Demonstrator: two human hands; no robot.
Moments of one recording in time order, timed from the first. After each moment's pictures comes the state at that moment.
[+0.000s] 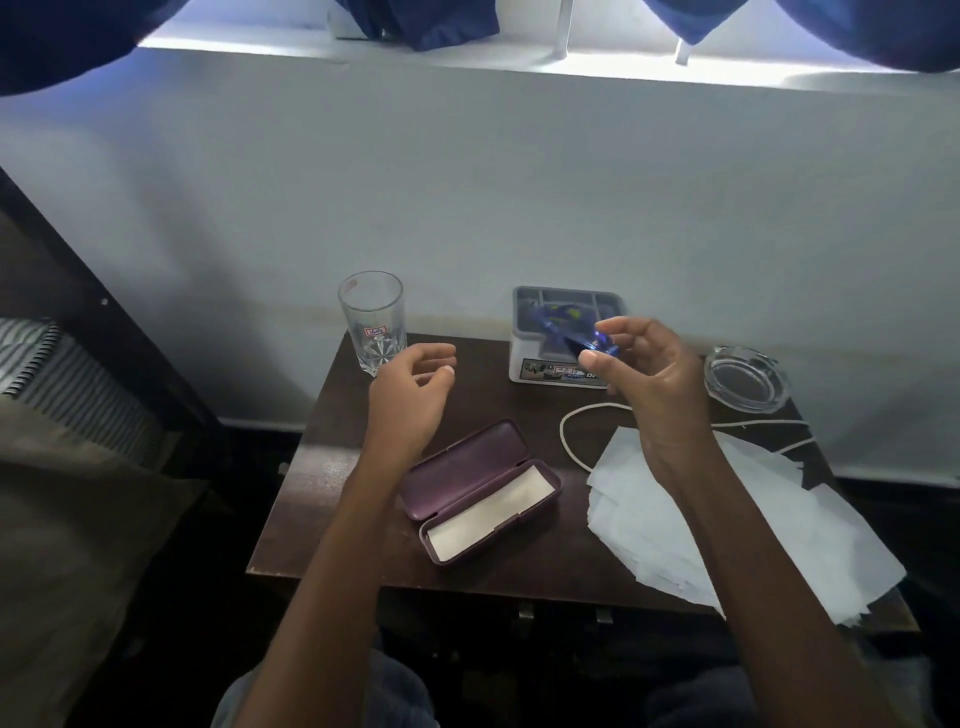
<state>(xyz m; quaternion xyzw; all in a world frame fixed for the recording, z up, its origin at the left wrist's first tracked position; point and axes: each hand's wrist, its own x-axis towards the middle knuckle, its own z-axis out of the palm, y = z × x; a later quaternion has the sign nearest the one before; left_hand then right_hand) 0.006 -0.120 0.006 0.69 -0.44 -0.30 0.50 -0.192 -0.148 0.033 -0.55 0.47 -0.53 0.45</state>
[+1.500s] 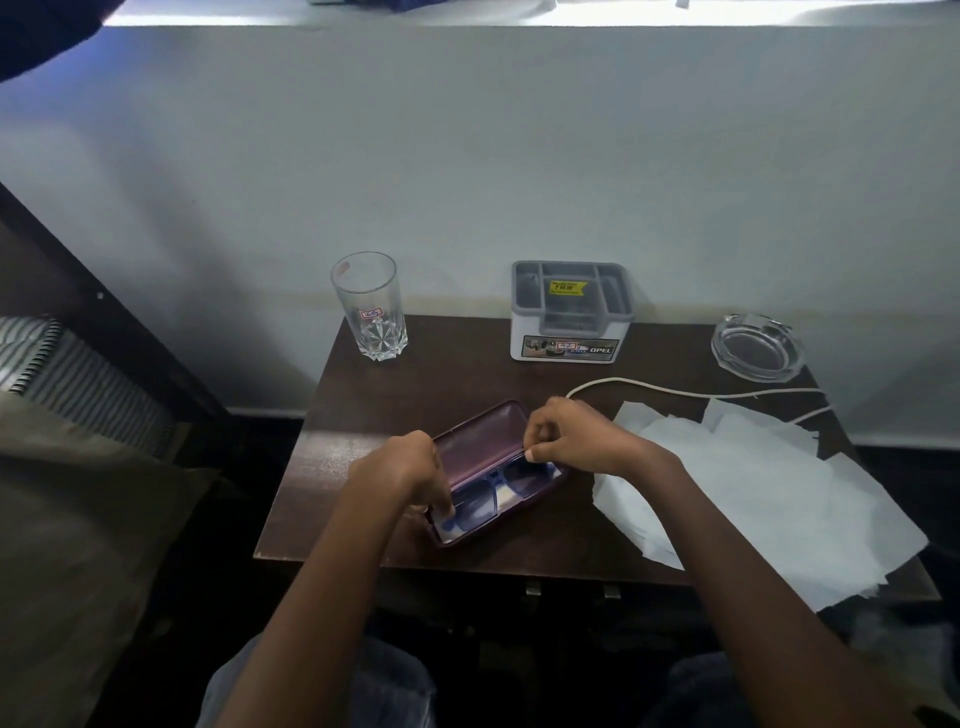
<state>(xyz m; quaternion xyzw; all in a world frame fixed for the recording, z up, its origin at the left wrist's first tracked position) 0.010 -0.097 -0.023 0.76 -0.53 -0.37 -0.09 -0.177 -0.161 -0.033 -0.79 0.49 -0.01 0.38</state>
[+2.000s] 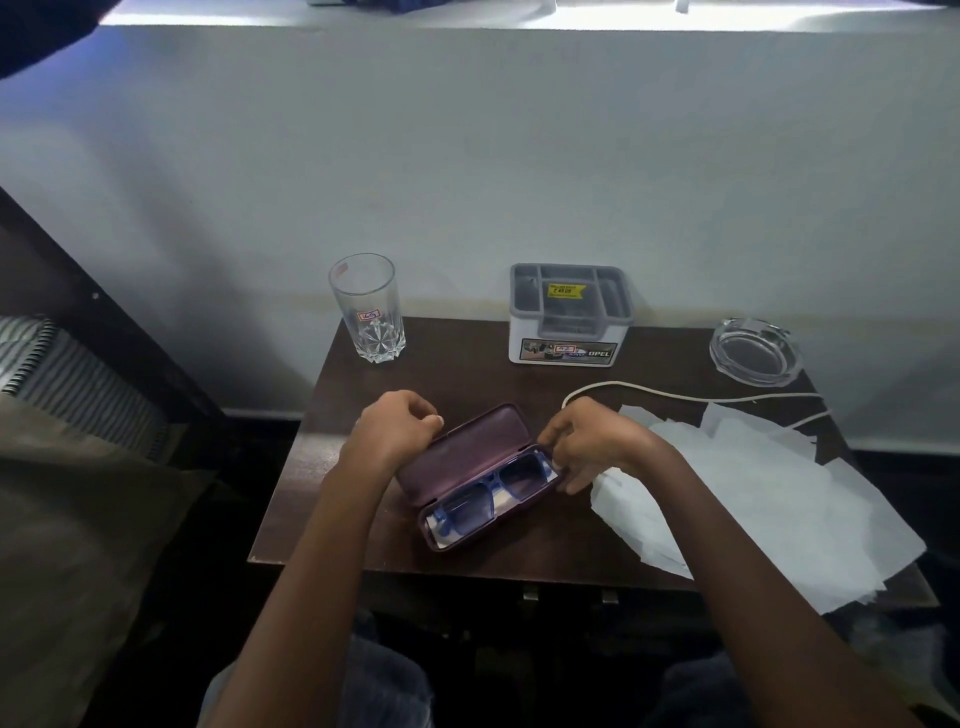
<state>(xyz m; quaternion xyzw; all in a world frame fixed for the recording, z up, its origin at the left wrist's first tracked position) 0.021 -0.113 -0.021 0.81 -0.47 -0.31 0.18 -0.183 -0.167 -0.025 -0.61 0.57 0.02 0.54</state>
